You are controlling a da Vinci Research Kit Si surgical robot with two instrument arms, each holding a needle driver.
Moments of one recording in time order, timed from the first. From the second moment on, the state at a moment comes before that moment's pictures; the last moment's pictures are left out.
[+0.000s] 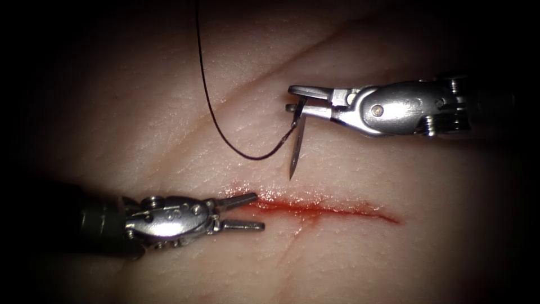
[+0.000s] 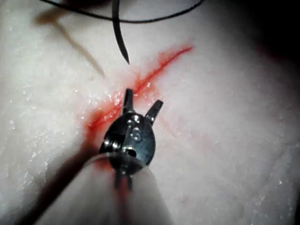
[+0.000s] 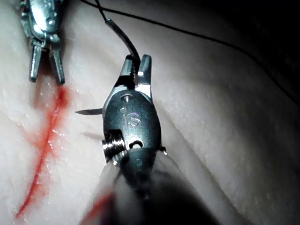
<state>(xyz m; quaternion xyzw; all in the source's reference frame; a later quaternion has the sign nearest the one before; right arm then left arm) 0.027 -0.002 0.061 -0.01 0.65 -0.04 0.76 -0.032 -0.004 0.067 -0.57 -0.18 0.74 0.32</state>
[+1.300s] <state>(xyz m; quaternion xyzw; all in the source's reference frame) 0.029 -0.004 0.065 -0.10 0.66 -0.15 0.73 -0.033 -0.009 0.070 -0.45 -0.15 0.83 0.29</state>
